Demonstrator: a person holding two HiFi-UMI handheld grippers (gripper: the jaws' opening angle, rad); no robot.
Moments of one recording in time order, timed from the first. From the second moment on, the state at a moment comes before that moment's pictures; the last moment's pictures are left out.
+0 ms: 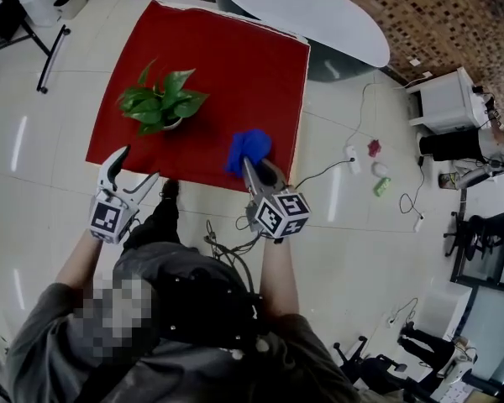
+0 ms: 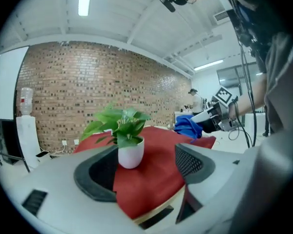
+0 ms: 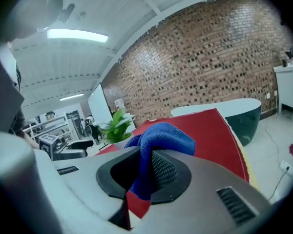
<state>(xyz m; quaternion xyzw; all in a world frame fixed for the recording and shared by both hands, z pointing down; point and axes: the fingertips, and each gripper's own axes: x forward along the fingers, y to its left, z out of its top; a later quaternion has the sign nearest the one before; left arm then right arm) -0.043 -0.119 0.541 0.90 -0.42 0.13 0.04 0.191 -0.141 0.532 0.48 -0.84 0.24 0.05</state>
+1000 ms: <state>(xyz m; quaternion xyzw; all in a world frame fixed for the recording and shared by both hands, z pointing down) 0.000 0.213 0.371 0.92 -0.40 -0.02 0.04 0.202 0.228 0.342 0.52 -0.85 0.04 -0.07</state>
